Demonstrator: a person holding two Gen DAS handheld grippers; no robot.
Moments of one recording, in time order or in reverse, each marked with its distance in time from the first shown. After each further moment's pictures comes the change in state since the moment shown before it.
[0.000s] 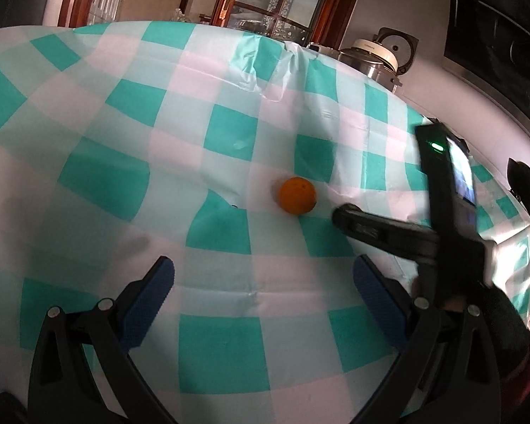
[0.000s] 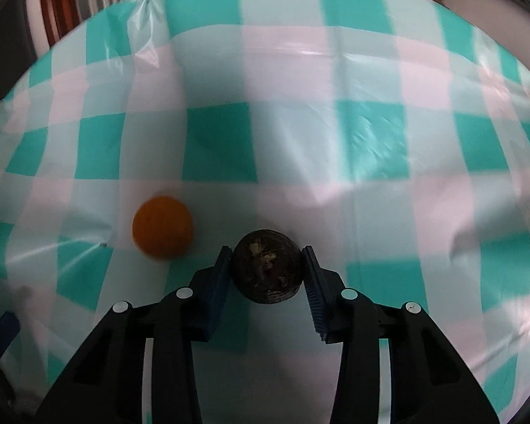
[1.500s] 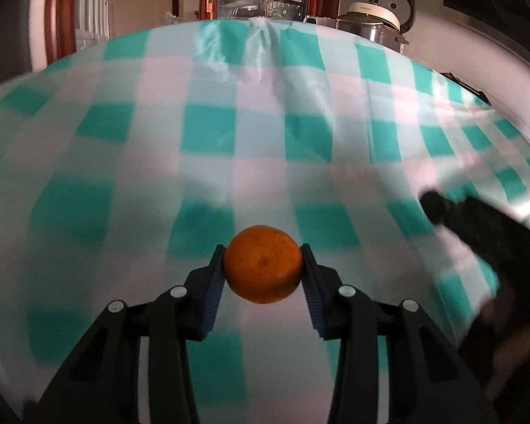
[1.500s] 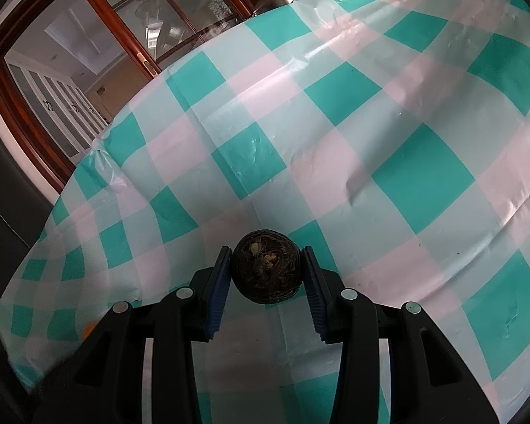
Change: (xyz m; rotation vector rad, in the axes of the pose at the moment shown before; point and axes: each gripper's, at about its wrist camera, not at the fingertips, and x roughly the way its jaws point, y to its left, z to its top) left arm 0.024 -0.040 -0.001 0.132 0.083 0.156; right arm -0.047 -0.091 -0.044 0.449 -0.215 0.179
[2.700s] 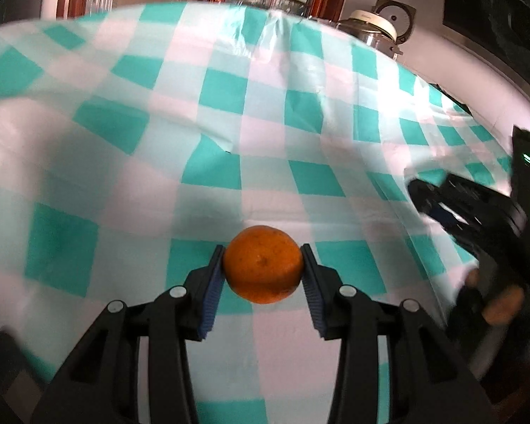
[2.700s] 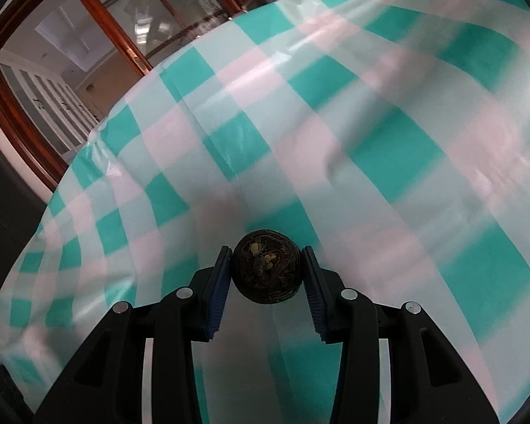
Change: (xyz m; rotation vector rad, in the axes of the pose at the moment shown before) left arm -0.043 0.018 -0.049 -0.078 0.006 -0.086; right arm -0.031 -0.005 -0.021 0.027 0.032 -0.049
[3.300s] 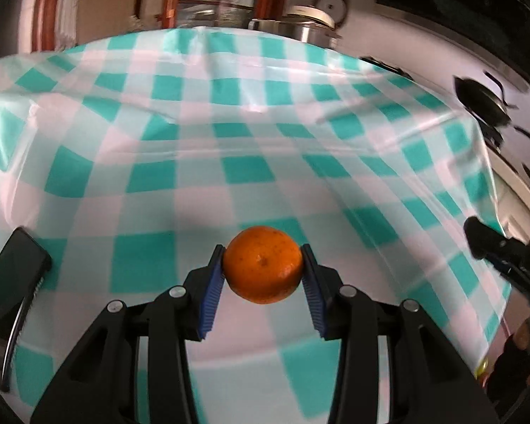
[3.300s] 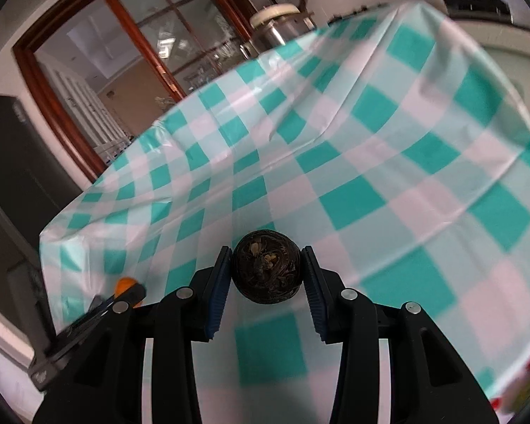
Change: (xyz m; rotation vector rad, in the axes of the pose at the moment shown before) left arm -0.100 -0.072 -0.099 0.163 -0.017 -0.098; right arm -0.233 -0.072 -0.126 -0.075 -0.092 0.051
